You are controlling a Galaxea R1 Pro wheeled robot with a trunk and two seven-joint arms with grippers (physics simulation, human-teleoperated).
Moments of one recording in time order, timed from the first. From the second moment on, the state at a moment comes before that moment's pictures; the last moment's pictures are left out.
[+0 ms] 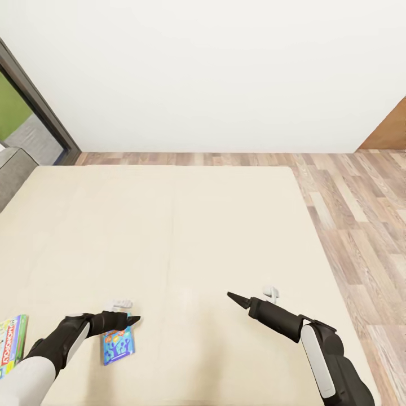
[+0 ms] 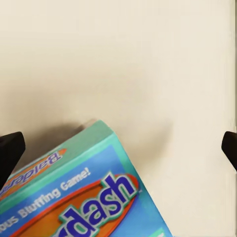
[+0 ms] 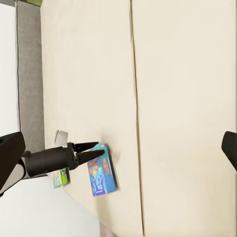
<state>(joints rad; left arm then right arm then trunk) -0.65 0.23 0.00 -0.50 -0.01 0.30 -0.59 -0.29 0.03 -0.15 -1.38 -0.39 0.79 0.71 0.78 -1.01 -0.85</state>
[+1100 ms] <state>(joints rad) -0.64 0.27 0.02 -0.57 0.00 0.33 -0.67 -0.29 0.03 -0.15 -1.38 -0.39 0.79 0.71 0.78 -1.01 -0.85</state>
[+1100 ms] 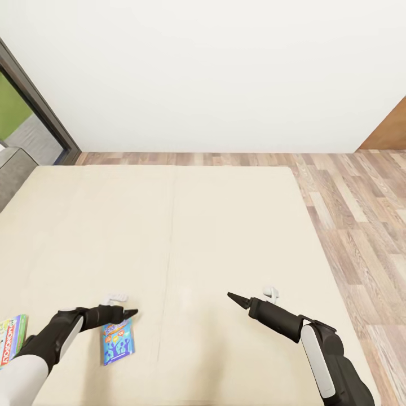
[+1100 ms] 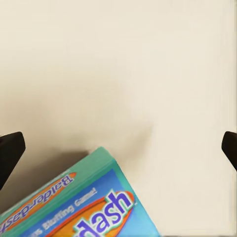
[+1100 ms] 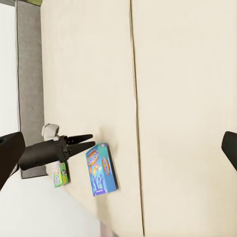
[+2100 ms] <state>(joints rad) -0.60 0.33 0.09 -0.57 0.00 0.46 -0.68 -0.29 0.03 -0.15 -1.33 -0.39 0.79 0.71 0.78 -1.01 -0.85</state>
